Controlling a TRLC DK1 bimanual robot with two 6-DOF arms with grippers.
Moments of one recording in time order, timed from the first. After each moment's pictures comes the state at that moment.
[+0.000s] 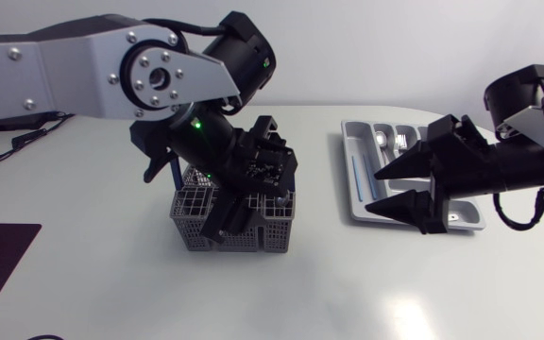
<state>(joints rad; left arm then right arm) -0.75 1.67 1.41 -0.86 0.17 1.27 0.04 1.31 0.90 -0.63 -0.73 -0.85</state>
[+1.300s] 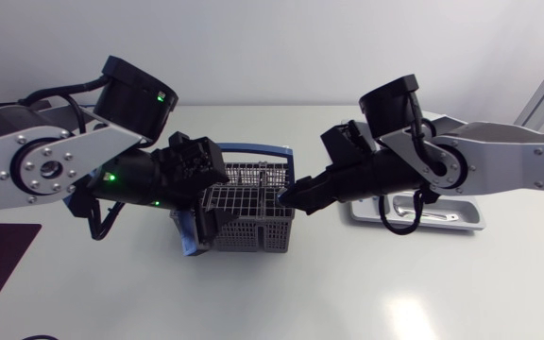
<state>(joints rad) -0.58 1.37 0.96 -0.44 0.20 0.75 0.48 1.53 0.92 -0.20 -0.48 0.05</state>
